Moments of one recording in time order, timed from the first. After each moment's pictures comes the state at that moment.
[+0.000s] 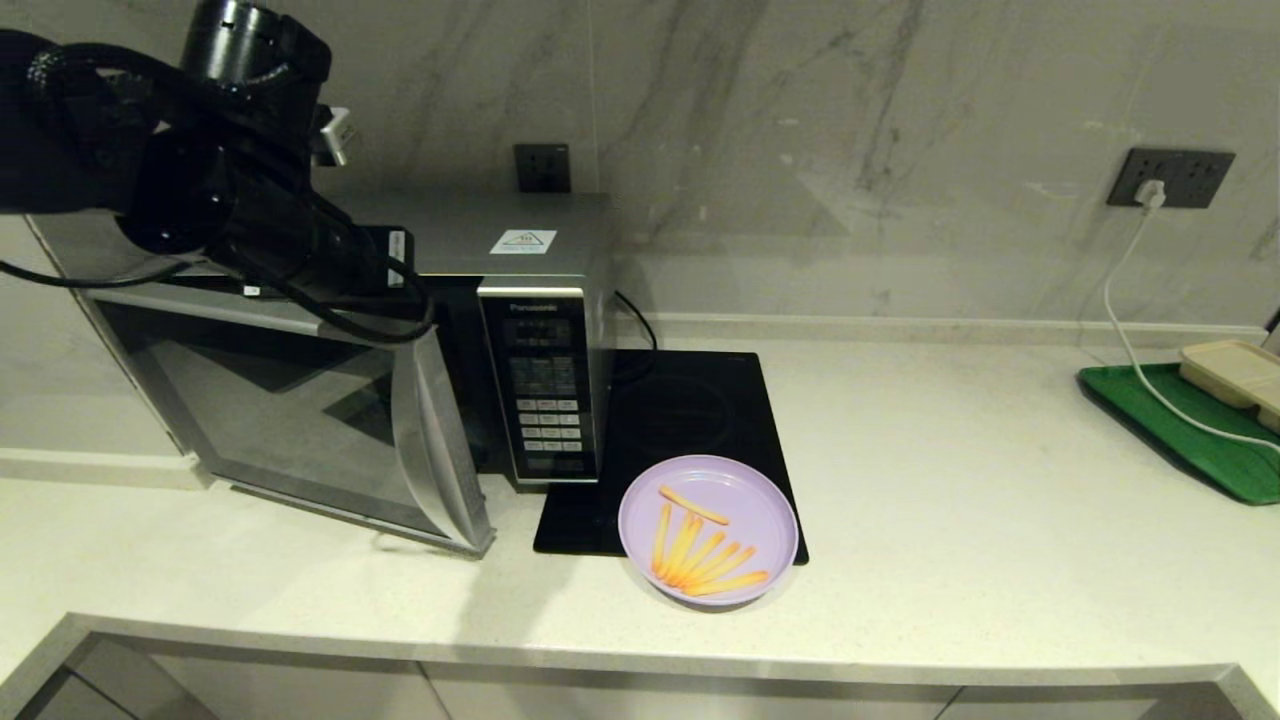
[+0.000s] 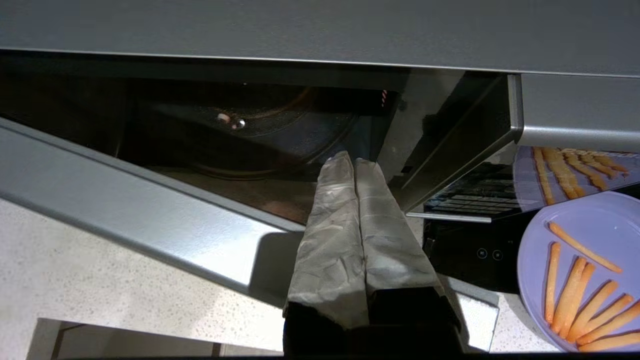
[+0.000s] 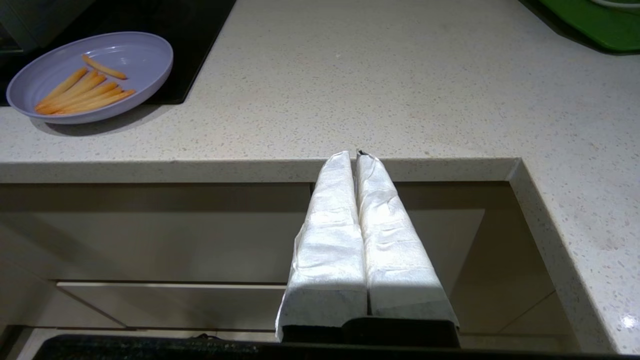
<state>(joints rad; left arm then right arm) -0.33 1.80 -1.83 0.61 0.35 -0.18 0.00 0.00 -0.07 0.16 -0.04 0.09</state>
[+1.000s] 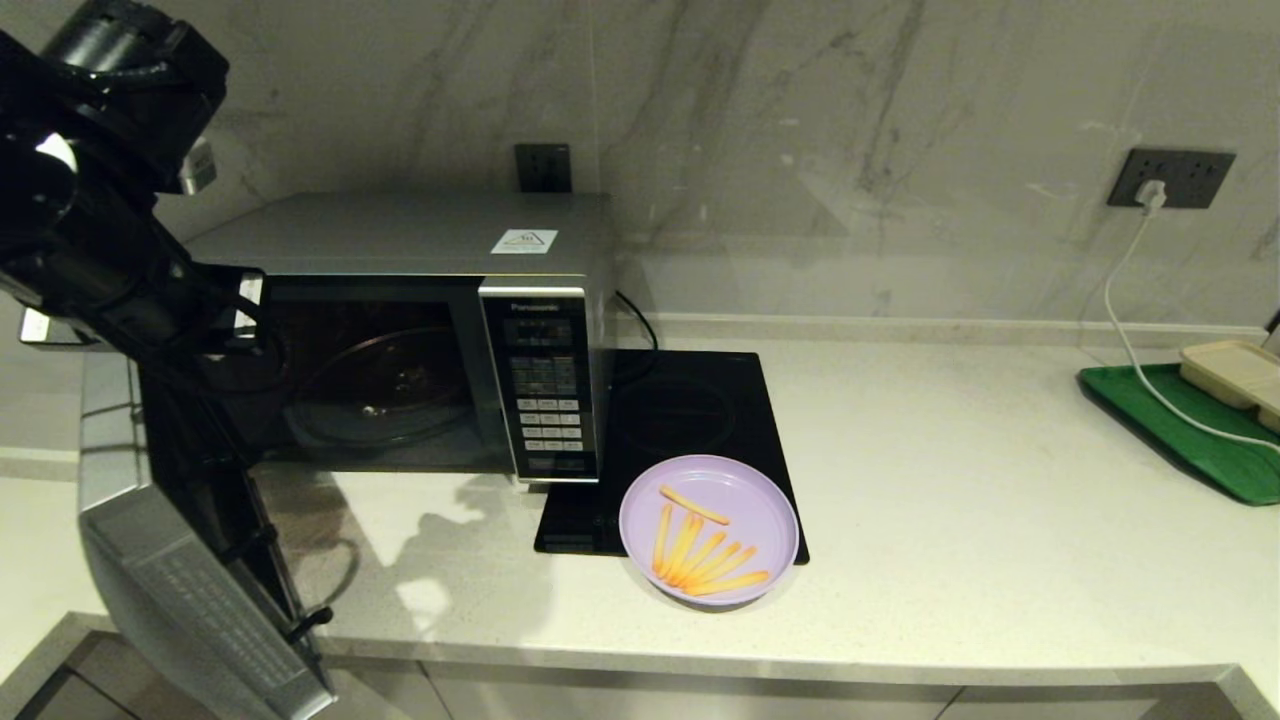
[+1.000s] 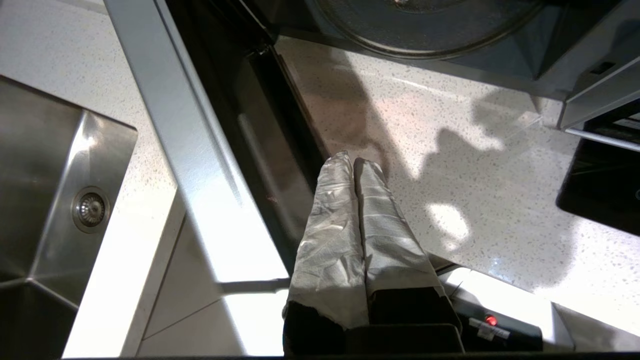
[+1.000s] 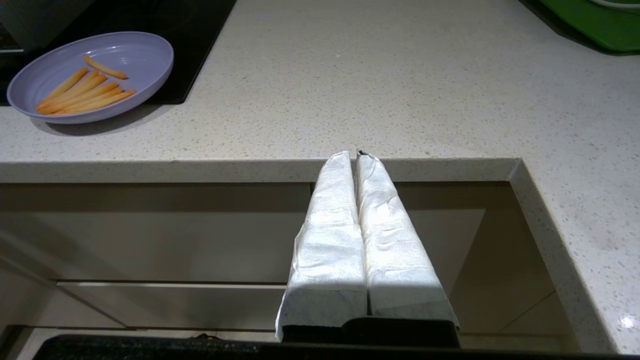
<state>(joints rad) -0.30 1.67 -1.84 1.04 0.59 -0.31 0.00 0.00 -0.07 0.16 -0.04 0.09</state>
